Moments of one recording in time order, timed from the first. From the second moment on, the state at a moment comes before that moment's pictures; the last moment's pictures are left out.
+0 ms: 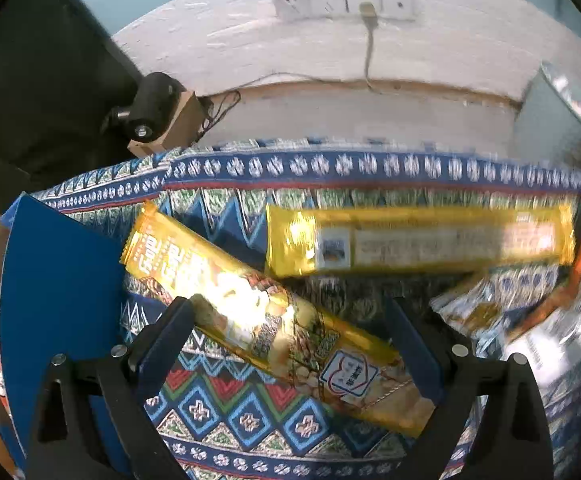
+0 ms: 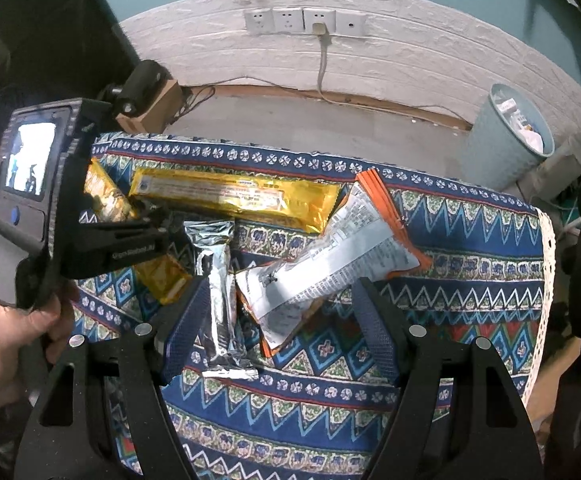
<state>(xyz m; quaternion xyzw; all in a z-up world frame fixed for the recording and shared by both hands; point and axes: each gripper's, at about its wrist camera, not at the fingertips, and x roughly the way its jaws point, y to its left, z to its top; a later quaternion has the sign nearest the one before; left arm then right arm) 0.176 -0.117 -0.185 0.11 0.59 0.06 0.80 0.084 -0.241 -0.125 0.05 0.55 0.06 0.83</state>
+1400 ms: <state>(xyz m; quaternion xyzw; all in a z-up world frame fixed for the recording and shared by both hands) 0.149 -0.064 -0.199 0.13 0.60 -0.02 0.79 0.111 -0.239 -0.201 0.06 0.61 -0.01 0.79</state>
